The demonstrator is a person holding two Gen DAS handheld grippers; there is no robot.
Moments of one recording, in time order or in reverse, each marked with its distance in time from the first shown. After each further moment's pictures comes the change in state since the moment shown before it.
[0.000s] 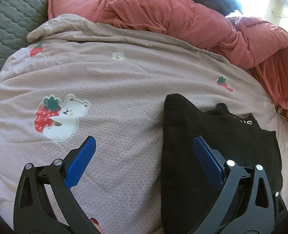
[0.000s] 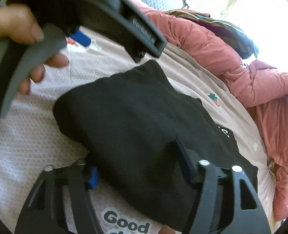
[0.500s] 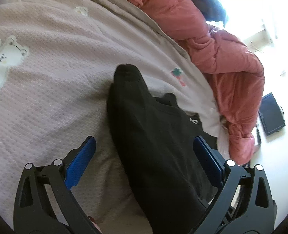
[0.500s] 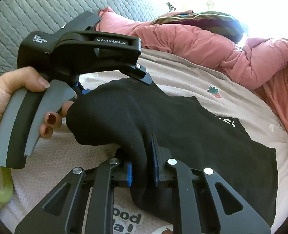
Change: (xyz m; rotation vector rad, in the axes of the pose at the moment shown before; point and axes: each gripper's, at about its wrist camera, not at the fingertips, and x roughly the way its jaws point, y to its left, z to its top) left arm 0.030 -0.001 -0.011 -0.253 0.166 -0.497; right arm -0.027 -0.041 -0.011 0.216 -0.092 0.142
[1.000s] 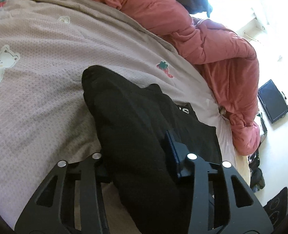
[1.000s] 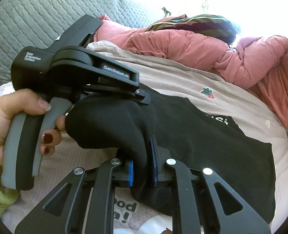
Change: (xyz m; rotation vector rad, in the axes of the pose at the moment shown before) left arm -0.008 -0.041 -0.031 0.118 -0.043 0.035; right arm -0.026 -0.009 -0.009 0.035 -0.048 -0.003
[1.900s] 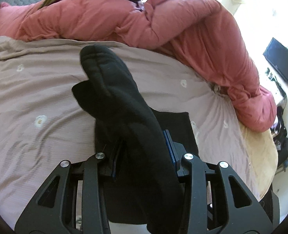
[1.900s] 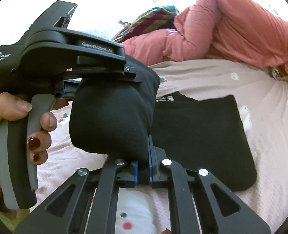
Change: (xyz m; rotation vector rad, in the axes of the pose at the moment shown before) left arm 0.039 -0.206 -0.027 0.276 0.015 0.181; right arm -0.082 -0.145 -0.064 0.452 -0.064 0.061
